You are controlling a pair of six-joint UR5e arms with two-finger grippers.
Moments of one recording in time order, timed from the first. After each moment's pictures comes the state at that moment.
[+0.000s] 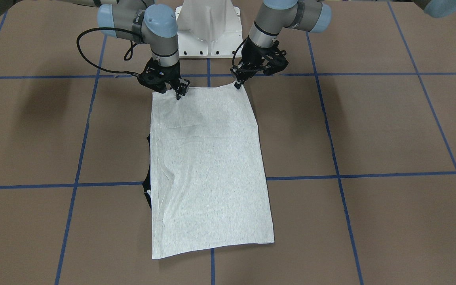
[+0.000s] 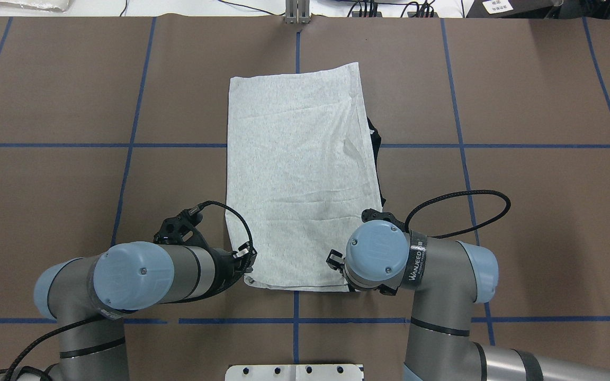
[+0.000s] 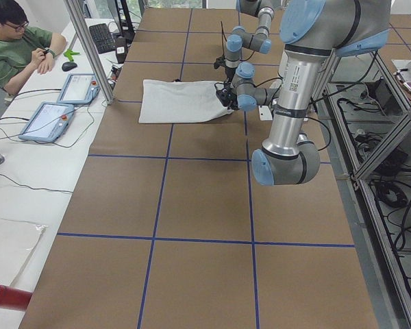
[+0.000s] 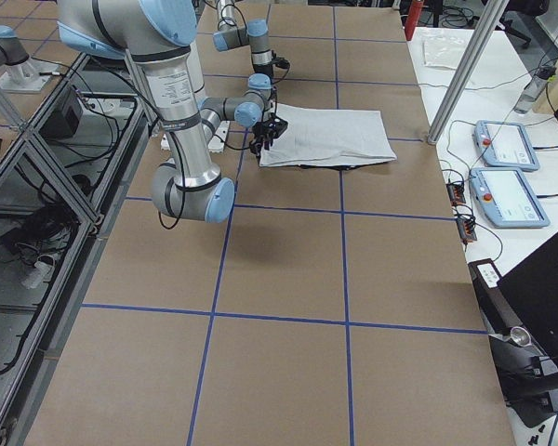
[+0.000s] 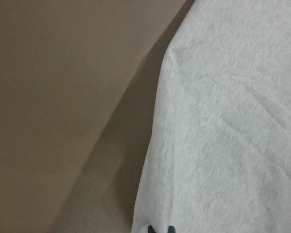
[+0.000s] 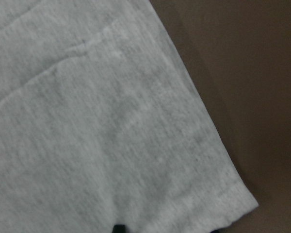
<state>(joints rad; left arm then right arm) -0.28 -1.95 -1.91 -1.97 -1.63 -2.04 0.29 -1.09 1.81 -1.61 1.75 1.83</state>
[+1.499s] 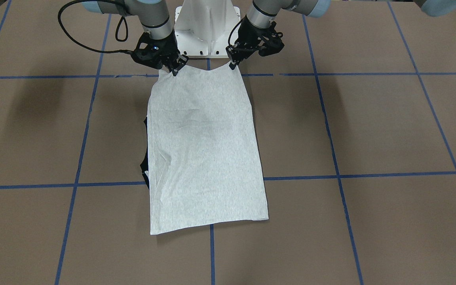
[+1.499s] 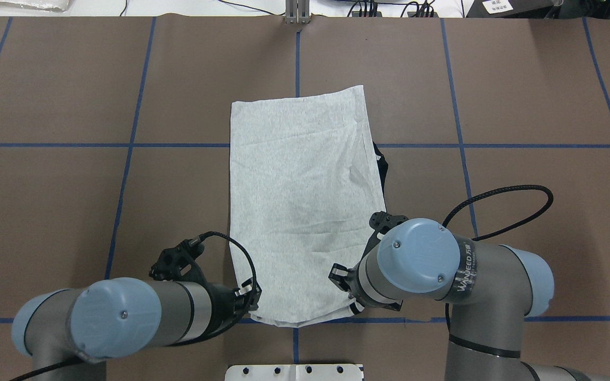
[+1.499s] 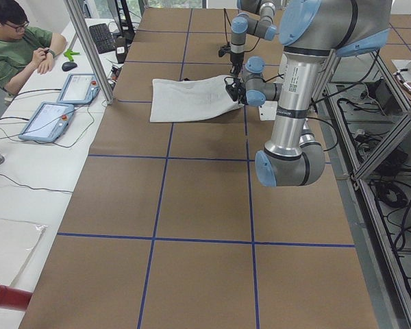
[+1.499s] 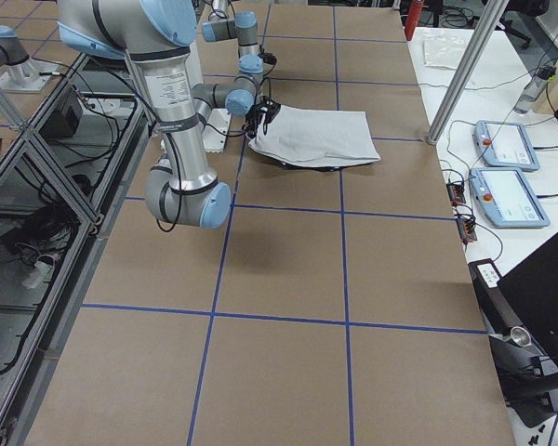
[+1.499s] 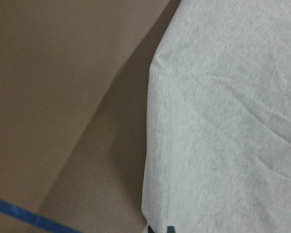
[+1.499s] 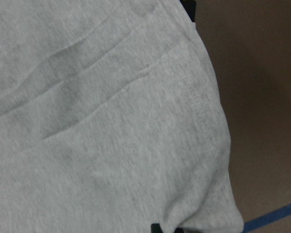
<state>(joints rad) -0.17 -1.91 -2.07 -1.89 -1.63 -2.06 0.28 -1.15 2.05 -1.62 1.85 1.82</state>
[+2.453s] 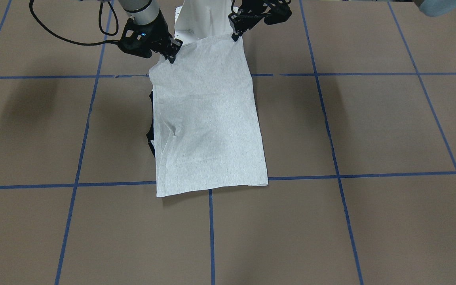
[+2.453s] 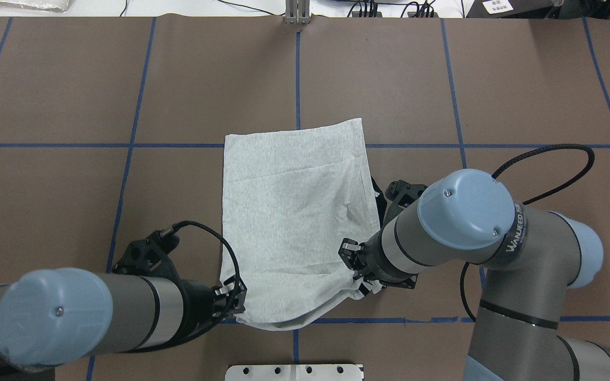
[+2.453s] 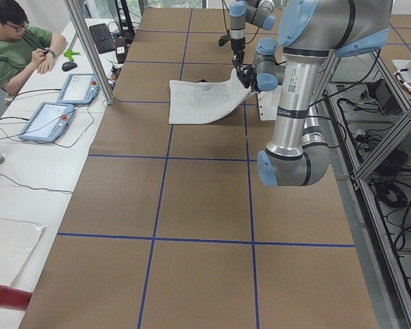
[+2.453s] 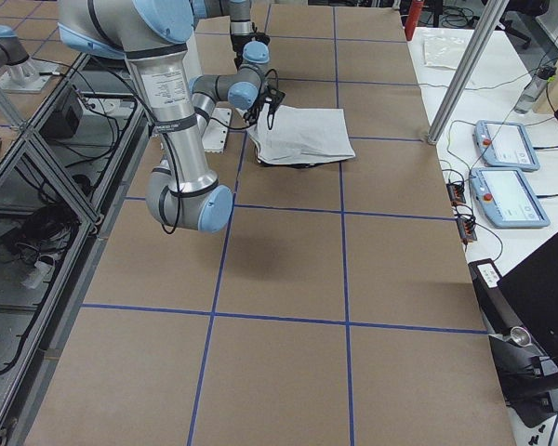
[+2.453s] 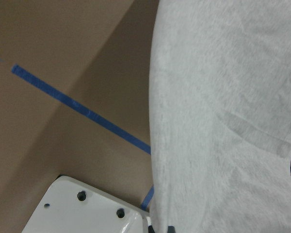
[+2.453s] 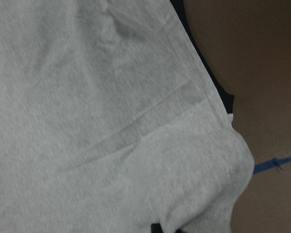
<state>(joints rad) -0.23 -1.92 -2.25 -1.70 -1.68 -2.05 0.41 -1.15 2.11 -1.61 1.96 1.75</state>
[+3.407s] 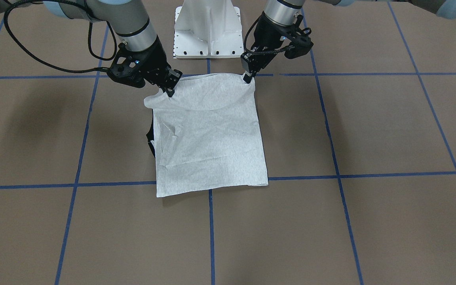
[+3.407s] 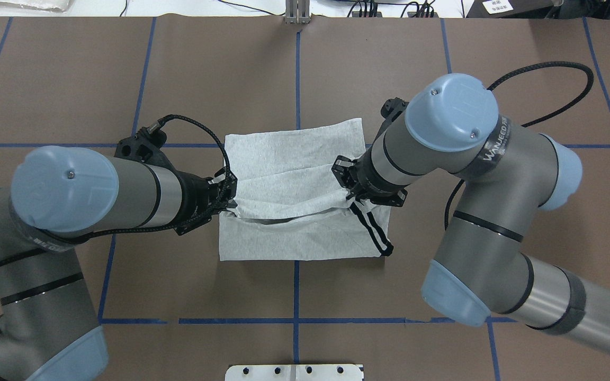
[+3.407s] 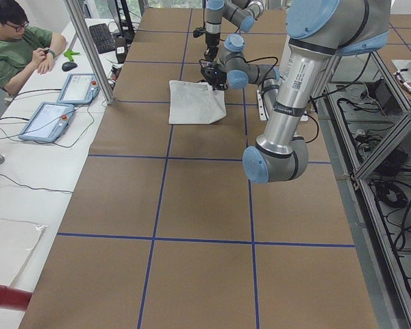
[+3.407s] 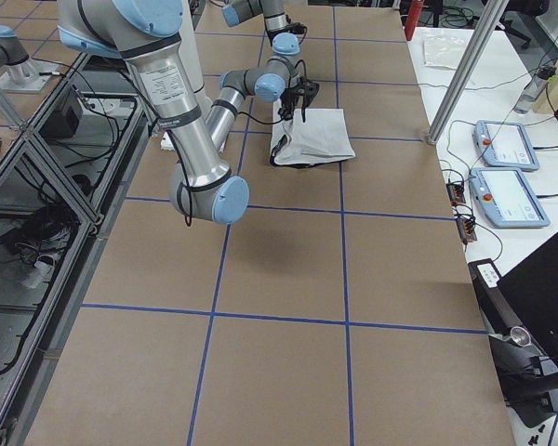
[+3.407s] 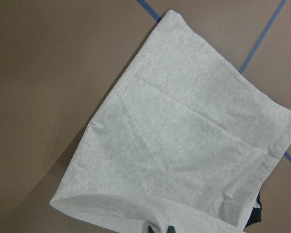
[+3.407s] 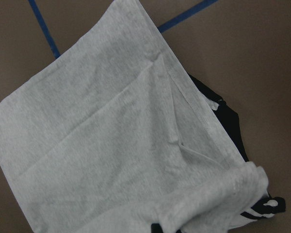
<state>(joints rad) -0.49 -2.01 -2.09 -1.75 -1.73 -1.99 0.59 -1.00 1.94 -1.61 1.96 1.68</state>
